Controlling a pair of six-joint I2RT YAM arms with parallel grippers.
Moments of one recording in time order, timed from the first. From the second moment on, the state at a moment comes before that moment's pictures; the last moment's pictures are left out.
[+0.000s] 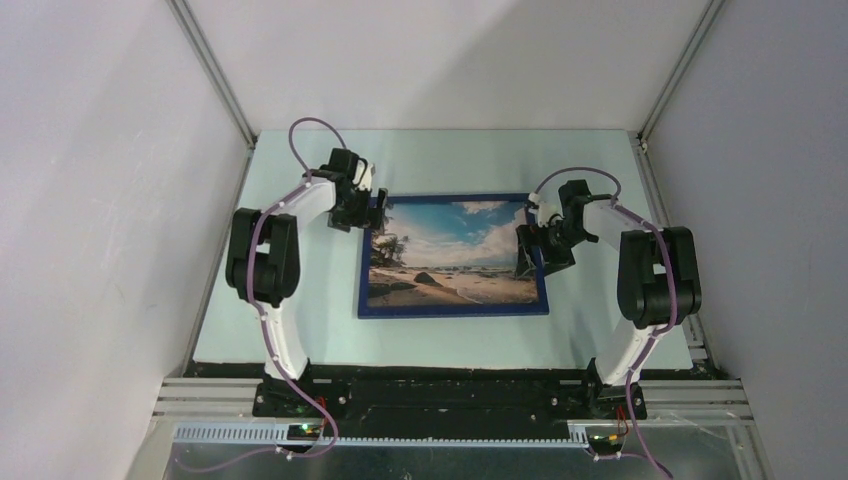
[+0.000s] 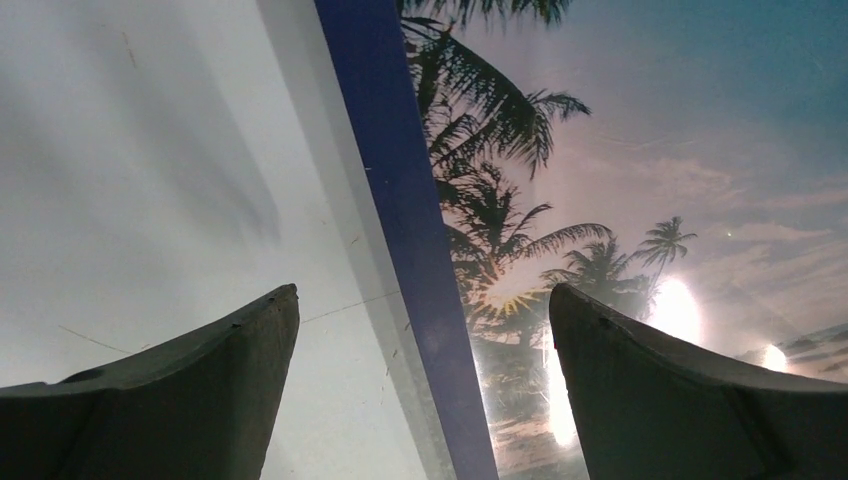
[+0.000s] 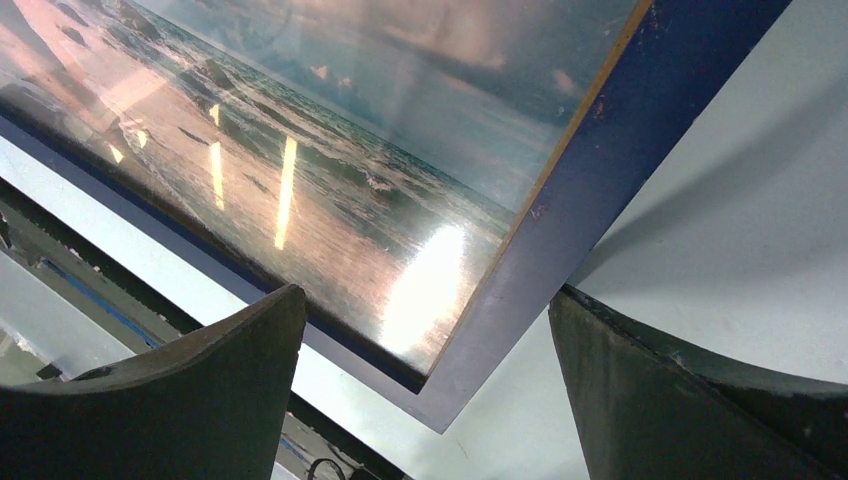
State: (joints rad) left arm -0.20 1.96 1.42 -0.62 0.13 -0.07; right arm 0.10 1.78 1.12 -0.75 -0.51 -0.17
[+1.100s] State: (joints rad) left arm 0.00 1.23 1.08 -0.58 0.10 0.03; right arm -0.12 1.45 1.08 -0.68 -0.52 -0.12
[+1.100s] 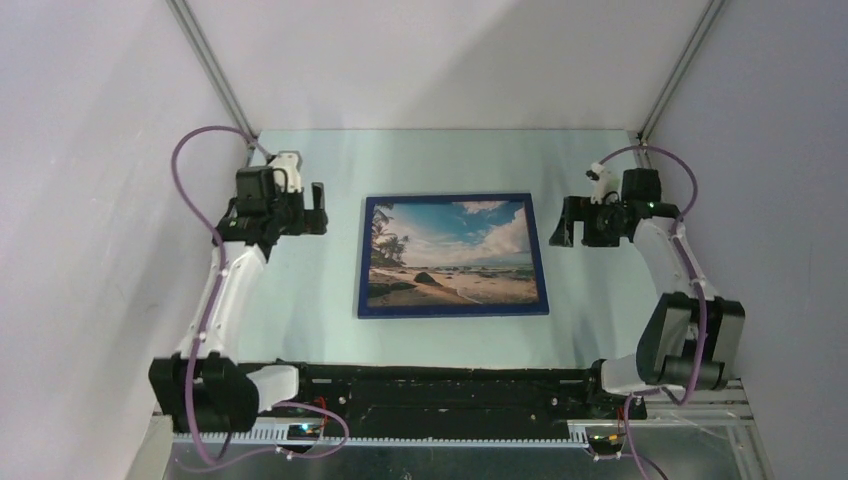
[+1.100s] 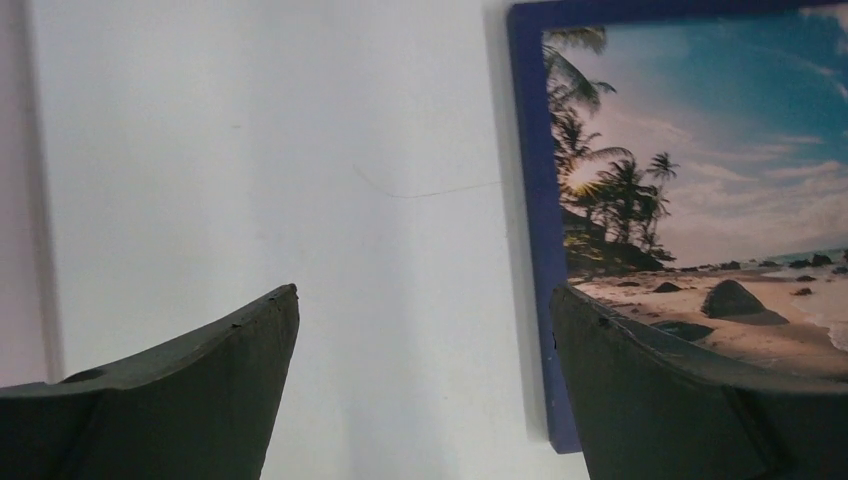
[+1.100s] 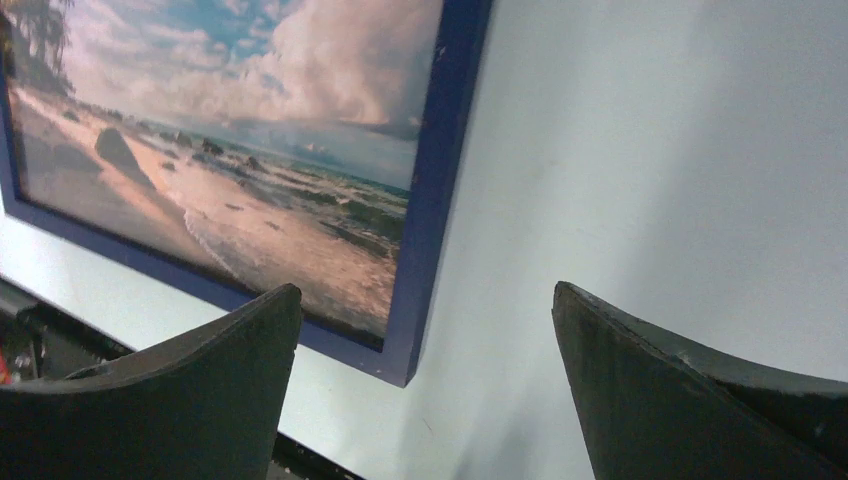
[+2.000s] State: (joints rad) left arm 0.09 0.45 0.79 -0.56 -0.02 0.07; right arm -0.31 0.74 0.85 -0.66 -0.07 -0.08
